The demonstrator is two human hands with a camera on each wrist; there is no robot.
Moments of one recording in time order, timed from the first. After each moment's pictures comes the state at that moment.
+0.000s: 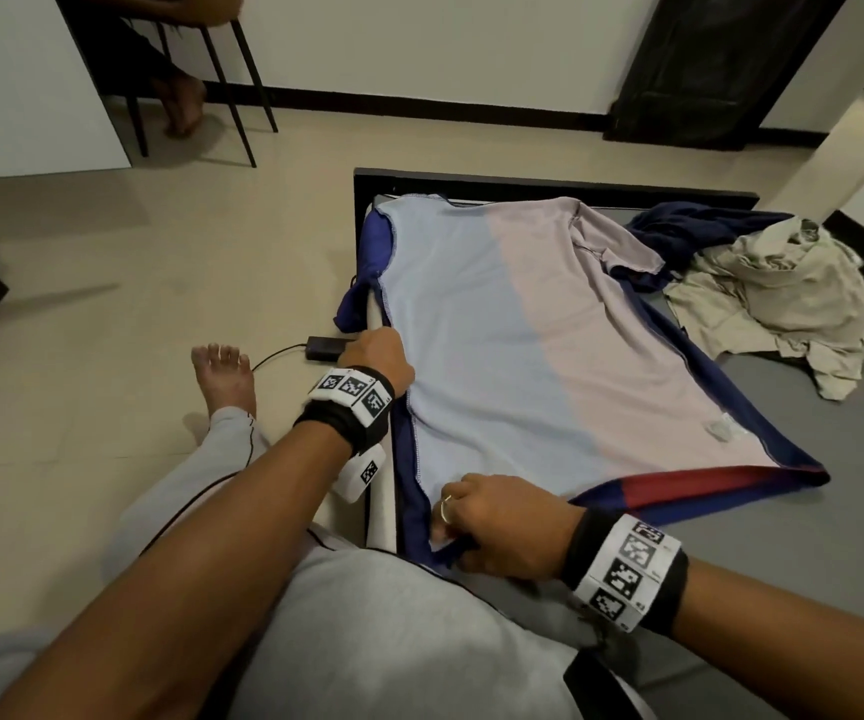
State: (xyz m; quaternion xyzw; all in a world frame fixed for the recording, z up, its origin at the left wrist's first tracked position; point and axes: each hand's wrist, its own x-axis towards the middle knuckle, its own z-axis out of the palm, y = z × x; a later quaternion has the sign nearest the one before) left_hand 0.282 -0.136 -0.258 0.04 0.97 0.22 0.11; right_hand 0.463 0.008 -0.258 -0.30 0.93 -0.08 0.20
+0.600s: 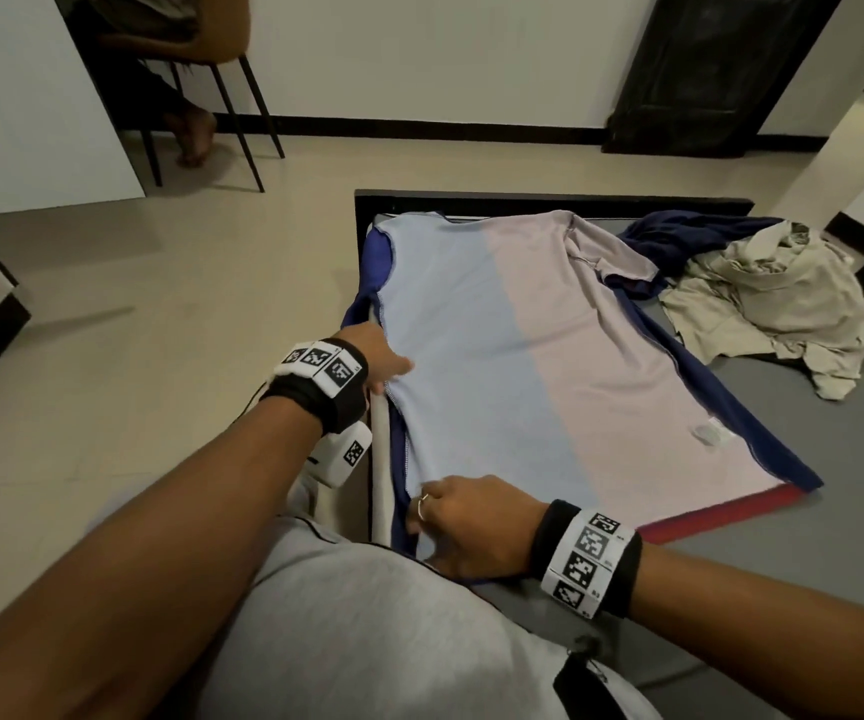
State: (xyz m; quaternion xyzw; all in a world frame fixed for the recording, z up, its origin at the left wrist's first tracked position) left_hand 0.286 -0.154 -0.202 0.03 0.94 0.25 0.24; right_hand 0.462 -0.009 -0.260 -0.31 0.94 -0.08 0.14
